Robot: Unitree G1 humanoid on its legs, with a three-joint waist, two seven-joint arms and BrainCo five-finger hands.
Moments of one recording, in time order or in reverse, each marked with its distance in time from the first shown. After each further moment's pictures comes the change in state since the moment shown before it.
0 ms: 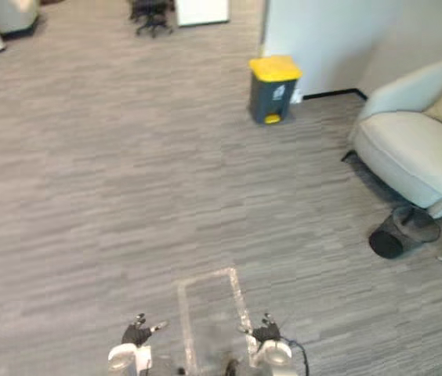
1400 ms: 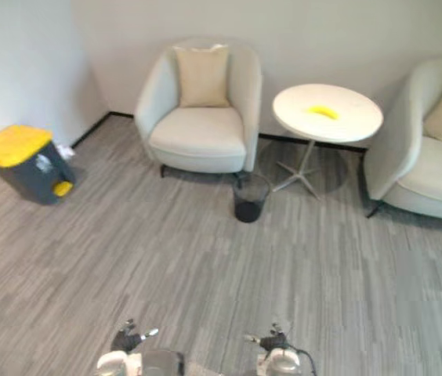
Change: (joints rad) left arm 0.025 0.055 0.011 0.032 0.007 -0.022 -0.003; right arm 0.020 -0.022 -0.034 0.043 -0.001 -0.011 -0.006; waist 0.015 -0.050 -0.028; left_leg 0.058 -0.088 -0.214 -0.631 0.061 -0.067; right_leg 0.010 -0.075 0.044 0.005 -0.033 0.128
